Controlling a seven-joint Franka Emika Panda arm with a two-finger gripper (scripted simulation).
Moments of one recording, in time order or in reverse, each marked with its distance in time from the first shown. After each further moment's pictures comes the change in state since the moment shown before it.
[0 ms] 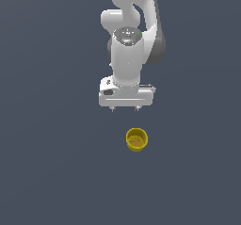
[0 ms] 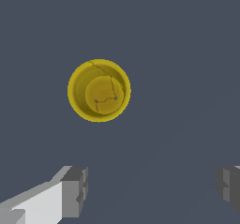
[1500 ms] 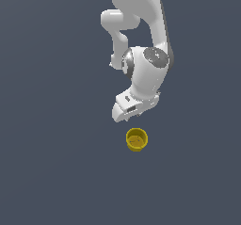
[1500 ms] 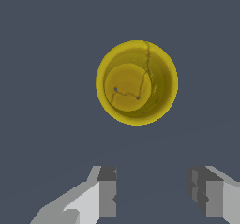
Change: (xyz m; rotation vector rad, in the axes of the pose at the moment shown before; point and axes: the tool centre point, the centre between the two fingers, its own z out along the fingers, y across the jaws) arm 0.008 -0.034 0.042 -0.129 -0.071 -0.490
